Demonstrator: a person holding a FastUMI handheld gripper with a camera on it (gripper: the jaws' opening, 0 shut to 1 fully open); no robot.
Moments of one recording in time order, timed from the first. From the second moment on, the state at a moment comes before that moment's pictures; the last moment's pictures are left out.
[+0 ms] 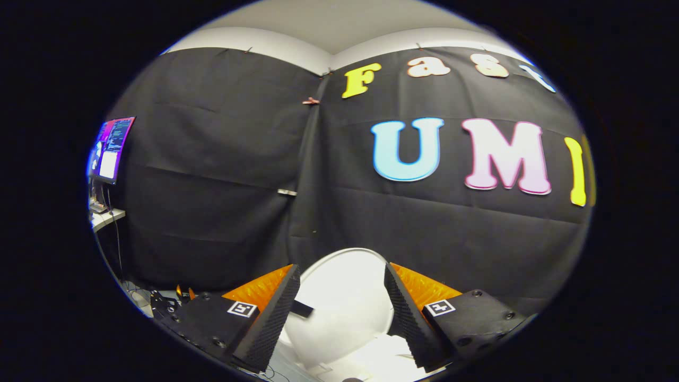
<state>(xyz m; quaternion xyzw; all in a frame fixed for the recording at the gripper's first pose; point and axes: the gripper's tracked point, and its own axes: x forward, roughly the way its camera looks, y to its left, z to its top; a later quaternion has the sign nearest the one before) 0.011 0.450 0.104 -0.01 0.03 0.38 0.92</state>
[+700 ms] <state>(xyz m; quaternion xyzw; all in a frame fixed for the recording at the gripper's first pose) 0.043 0.084 0.072 0.01 0.00 0.08 1.00</state>
